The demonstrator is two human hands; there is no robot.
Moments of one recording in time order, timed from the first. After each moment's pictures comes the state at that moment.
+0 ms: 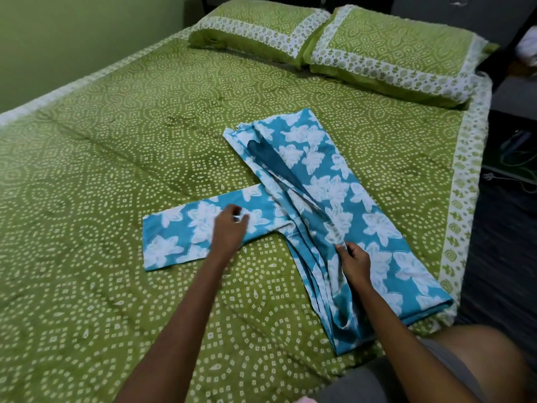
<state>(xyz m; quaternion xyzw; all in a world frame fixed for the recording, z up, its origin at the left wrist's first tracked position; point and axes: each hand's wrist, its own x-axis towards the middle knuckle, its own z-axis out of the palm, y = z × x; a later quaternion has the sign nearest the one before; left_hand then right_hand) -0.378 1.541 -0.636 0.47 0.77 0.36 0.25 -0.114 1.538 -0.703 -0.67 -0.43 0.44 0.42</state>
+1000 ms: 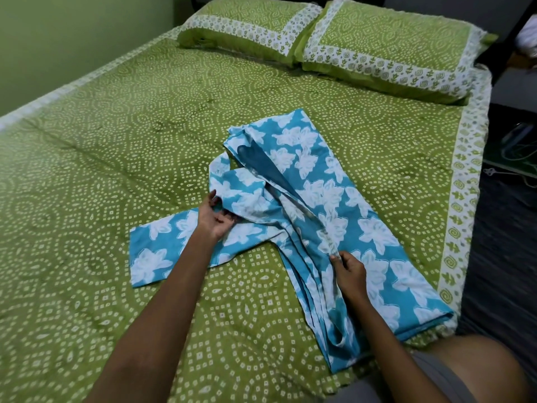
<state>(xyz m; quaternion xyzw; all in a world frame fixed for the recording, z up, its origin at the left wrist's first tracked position) -0.399 1.616 -0.637 -0.09 0.43 0.63 0.64 -0.107 1.536 -0.708 -0.65 -0.45 0.46 0.41</state>
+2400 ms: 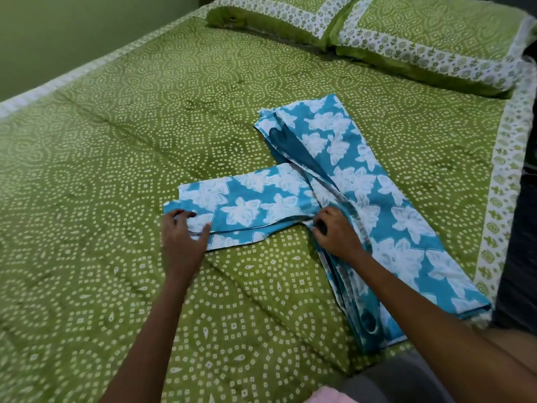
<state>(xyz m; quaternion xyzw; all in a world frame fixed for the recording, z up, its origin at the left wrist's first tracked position) -0.493 1.476 -0.672 0.52 0.78 0.35 0.02 -0.180 1.582 -0.689 -0.50 -0.83 0.17 0.17</state>
